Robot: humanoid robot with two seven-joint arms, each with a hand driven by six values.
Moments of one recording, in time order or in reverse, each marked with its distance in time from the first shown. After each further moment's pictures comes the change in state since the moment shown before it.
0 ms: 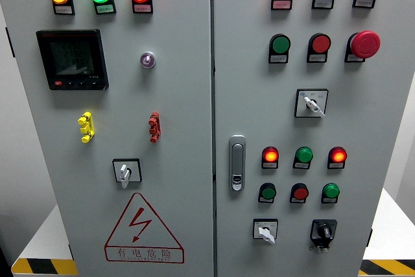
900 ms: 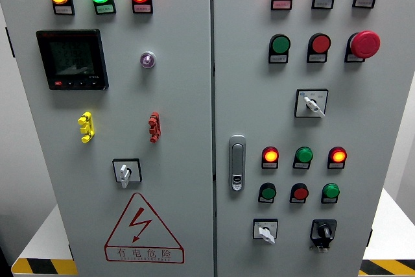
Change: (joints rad) left arm 0.004 -0.005 0.000 -0.002 0.002 0.000 0.009; right arm 0.000 0.000 0.000 0.000 0.000 0.001 0.000
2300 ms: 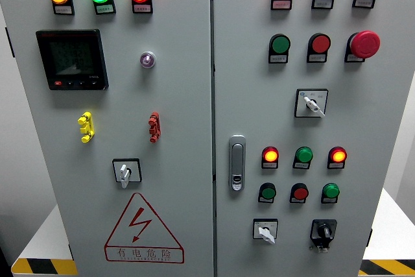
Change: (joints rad) left arm 0.000 -0.008 -1.320 -0.064 1.263 -0.016 0.007; right arm 0.000 0.000 0.000 0.000 0.000 -0.001 0.000
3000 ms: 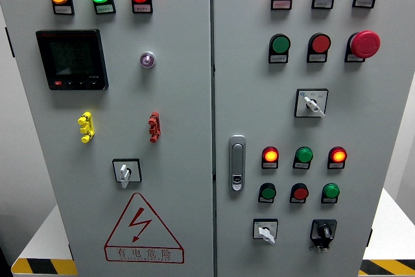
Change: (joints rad) left arm -0.001 0.001 -0.073 -0.335 0.079 0.009 -0.070; right arm 0.000 0.000 0.001 0.000 0.000 0.000 0.000
